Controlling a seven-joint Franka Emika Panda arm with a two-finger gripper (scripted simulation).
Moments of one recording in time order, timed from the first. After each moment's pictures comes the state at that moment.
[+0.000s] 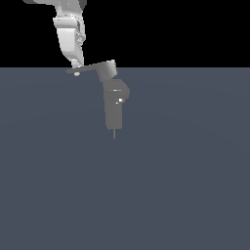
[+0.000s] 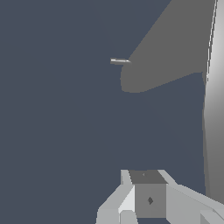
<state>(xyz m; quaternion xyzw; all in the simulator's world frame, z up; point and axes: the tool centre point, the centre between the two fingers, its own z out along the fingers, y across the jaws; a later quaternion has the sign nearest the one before) 0.099 0.177 0.263 0.76 -0.64 -0.06 0.08</state>
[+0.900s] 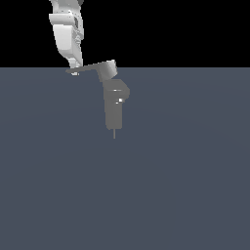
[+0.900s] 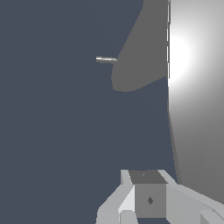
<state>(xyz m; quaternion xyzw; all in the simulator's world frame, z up) 0.078 0.176 0.266 0.76 -0.65 -0.06 0.07</state>
